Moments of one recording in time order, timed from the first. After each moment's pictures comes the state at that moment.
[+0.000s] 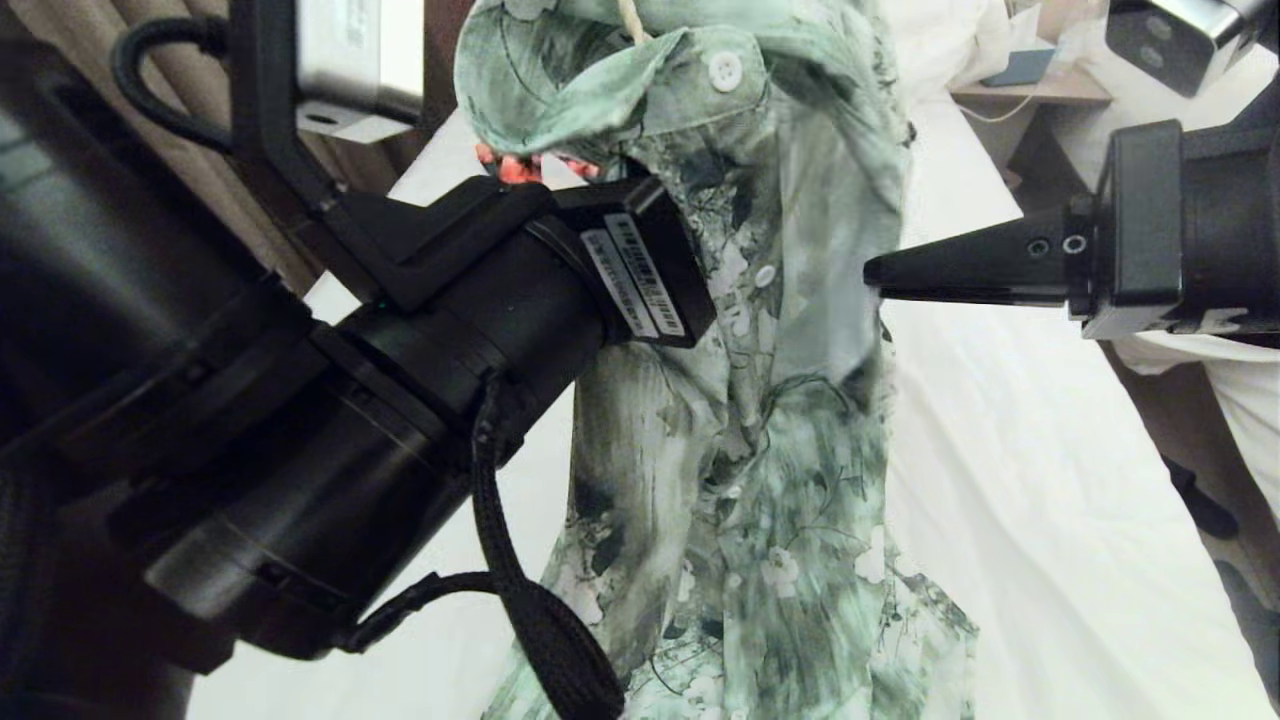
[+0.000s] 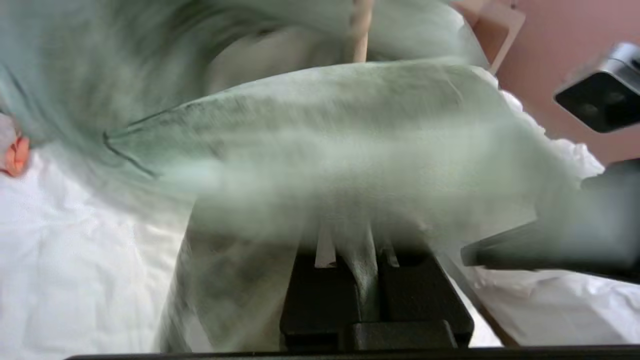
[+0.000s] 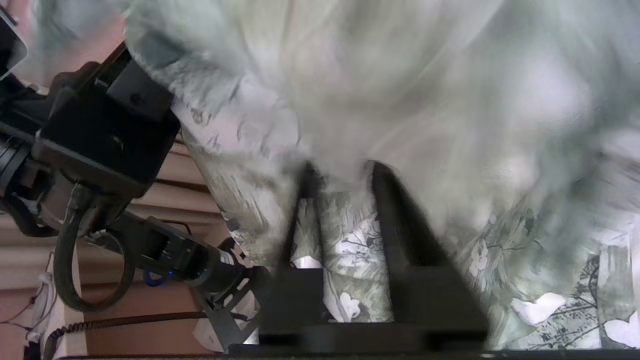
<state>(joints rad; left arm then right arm) -1.06 1.53 -0.90 -1.06 0.39 0.03 0.63 1.41 -1.44 0.25 0.35 0.38</state>
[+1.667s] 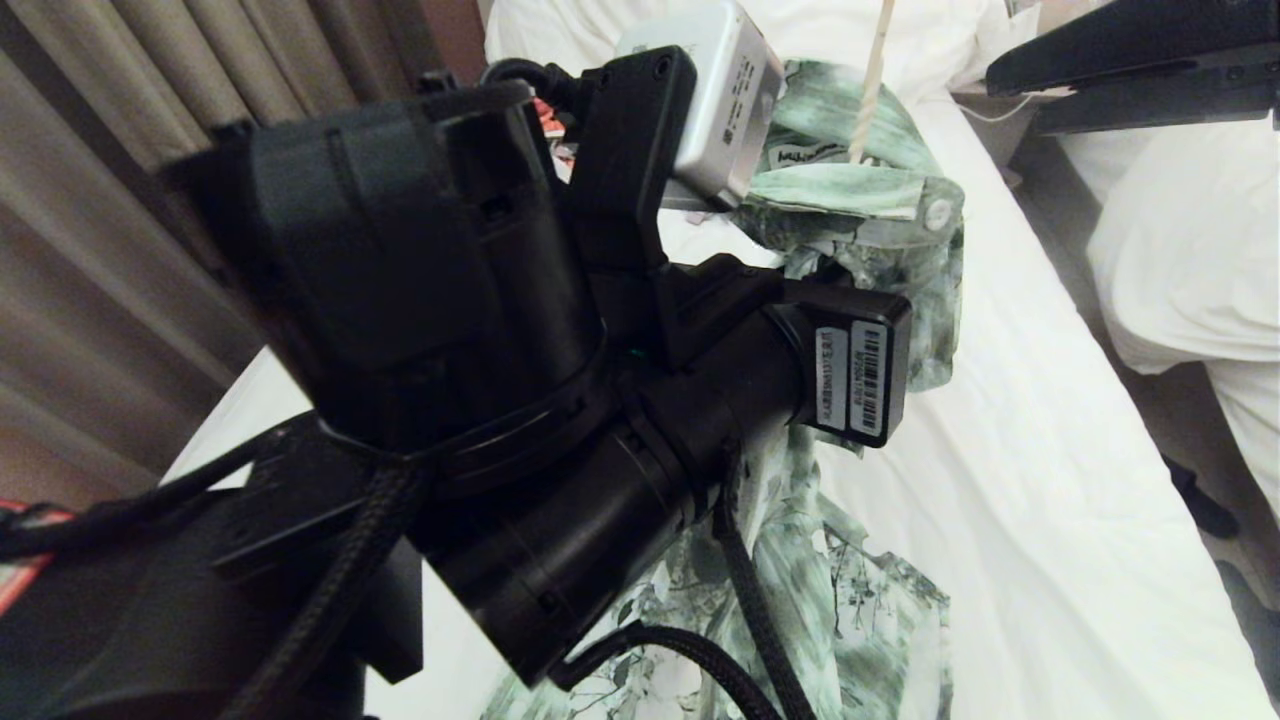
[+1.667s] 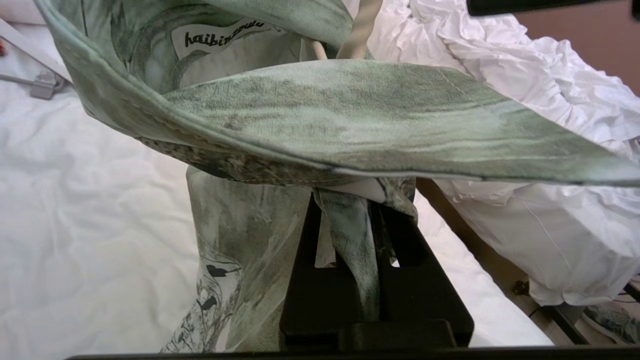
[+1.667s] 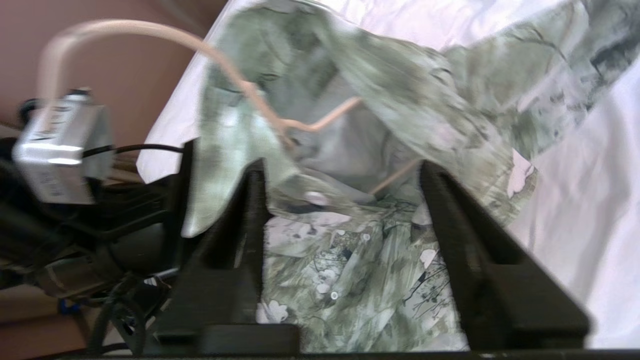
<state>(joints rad) -1.16 1.68 -1.08 -0.80 0.39 0.03 0.66 1.48 -1.99 0.75 0.10 0.20</state>
